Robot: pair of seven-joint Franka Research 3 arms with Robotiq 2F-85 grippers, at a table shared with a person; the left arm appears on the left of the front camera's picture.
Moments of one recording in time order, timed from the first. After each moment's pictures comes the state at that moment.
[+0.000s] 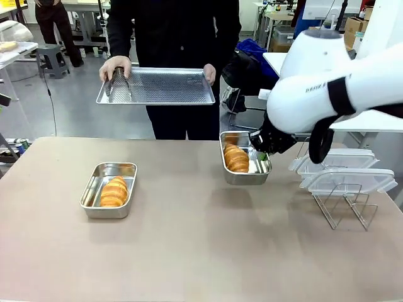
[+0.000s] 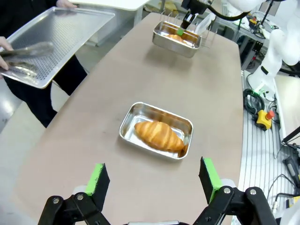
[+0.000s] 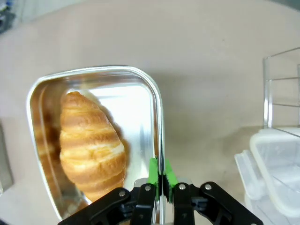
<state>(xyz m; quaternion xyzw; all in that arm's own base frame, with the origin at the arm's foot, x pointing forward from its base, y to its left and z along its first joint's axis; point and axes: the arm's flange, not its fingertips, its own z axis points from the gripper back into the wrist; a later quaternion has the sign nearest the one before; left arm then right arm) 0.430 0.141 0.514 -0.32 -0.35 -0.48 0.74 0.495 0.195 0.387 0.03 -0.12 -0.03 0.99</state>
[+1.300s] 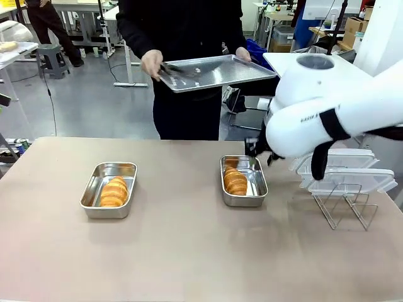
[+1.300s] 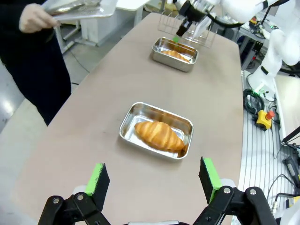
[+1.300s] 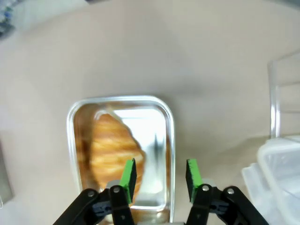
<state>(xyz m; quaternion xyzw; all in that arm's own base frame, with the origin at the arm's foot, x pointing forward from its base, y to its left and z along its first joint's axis) 0.430 0.141 0.514 -0.32 -0.35 -0.48 0.74 0.496 0.198 0.380 0.04 -0.16 -0.04 0.99</state>
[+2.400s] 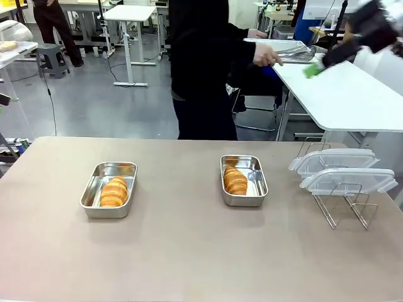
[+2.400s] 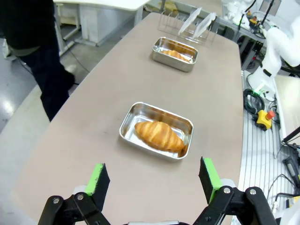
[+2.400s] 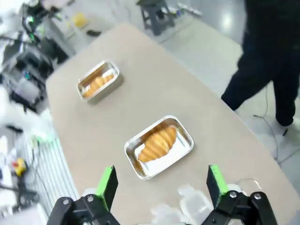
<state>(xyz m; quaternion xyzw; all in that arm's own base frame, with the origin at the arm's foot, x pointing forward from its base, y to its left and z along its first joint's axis) 0.430 0.141 0.514 -0.32 -0.35 -0.48 0.74 0.481 0.007 0.591 0.27 -0.29 0.40 0.83</state>
